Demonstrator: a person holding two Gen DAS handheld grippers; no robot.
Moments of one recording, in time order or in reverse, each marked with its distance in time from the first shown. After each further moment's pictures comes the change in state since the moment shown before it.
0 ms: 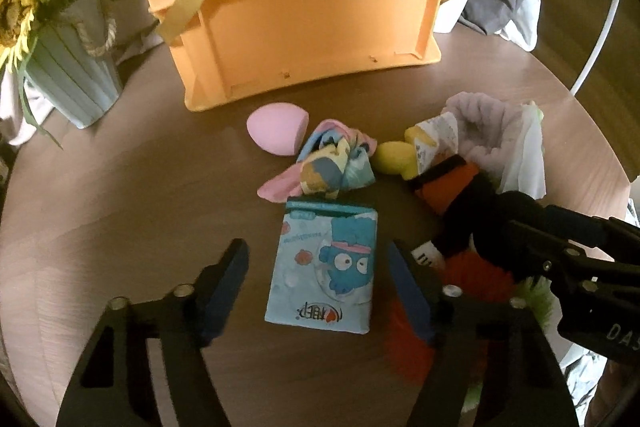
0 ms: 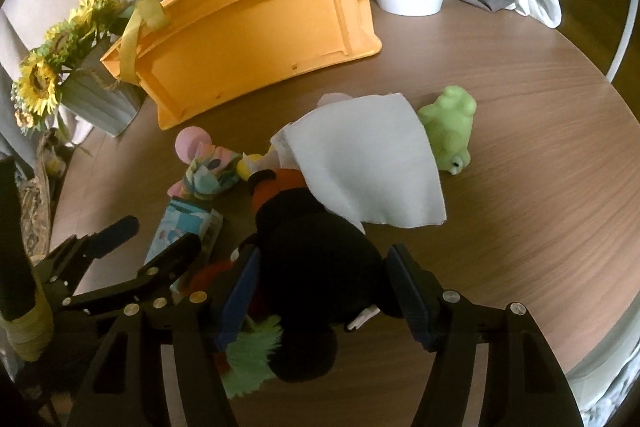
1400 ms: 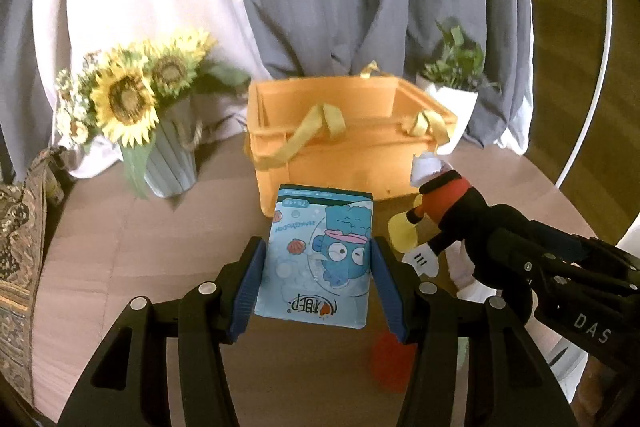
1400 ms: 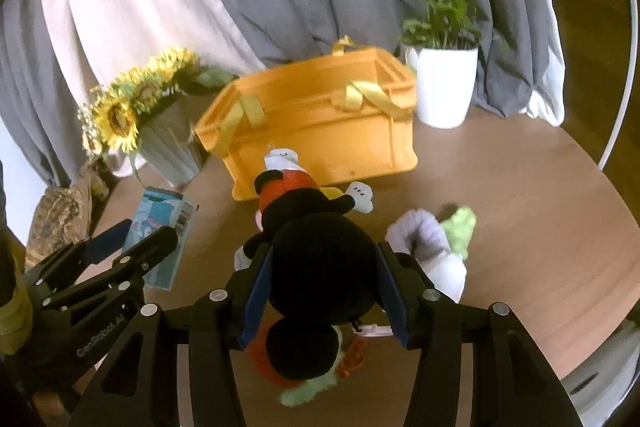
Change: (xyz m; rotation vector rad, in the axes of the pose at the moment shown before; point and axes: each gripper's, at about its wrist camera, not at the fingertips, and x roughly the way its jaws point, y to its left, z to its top) left arm -0.141 0.026 0.014 -0.097 -0.342 0.070; right arm -0.103 0.042 0.015 -0.117 -0.305 0.067
